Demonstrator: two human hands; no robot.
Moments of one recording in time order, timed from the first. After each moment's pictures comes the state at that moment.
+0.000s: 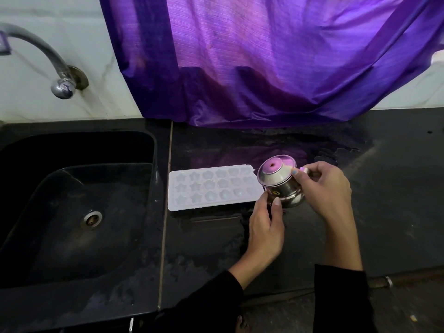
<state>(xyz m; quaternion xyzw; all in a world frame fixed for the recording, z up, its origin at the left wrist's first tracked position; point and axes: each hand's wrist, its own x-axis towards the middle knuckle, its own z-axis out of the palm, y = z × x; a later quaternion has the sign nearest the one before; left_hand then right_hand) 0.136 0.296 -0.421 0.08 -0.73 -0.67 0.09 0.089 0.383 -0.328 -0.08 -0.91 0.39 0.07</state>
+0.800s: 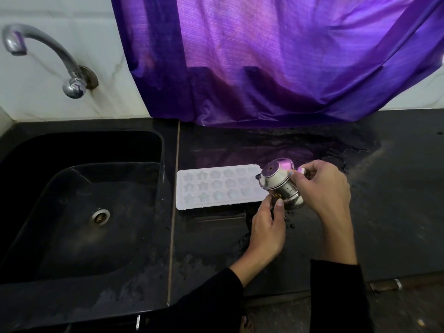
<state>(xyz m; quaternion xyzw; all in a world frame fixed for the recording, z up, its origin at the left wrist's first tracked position) 0.139 0.281 -0.419 0.08 -0.74 -0.66 0.03 0.089 0.360 -0.326 -0.08 -0.94 0.33 0.07</state>
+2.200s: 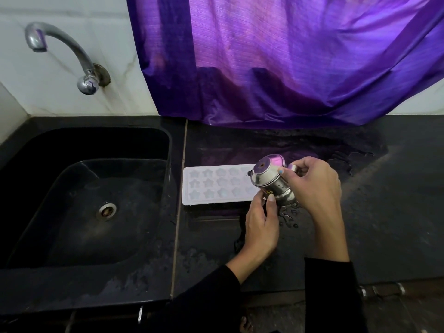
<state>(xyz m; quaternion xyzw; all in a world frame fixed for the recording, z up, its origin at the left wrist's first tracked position) 0.142 0.270 -0.423 0.12 -0.73 -0.66 0.10 0.094 0.342 -0.324 -0.04 -0.93 0.35 0.07</state>
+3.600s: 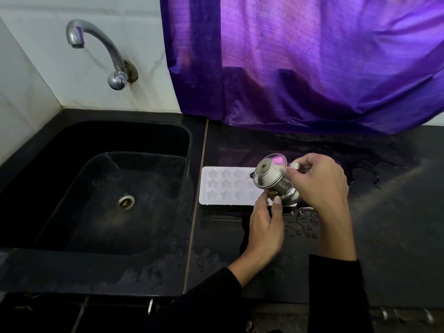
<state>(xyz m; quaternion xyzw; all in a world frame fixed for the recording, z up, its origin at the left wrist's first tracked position) 0.142 0.246 -0.424 0.15 -0.72 -0.67 0.09 0.083 0.312 -0.316 0.01 -0.94 0.34 0.03</state>
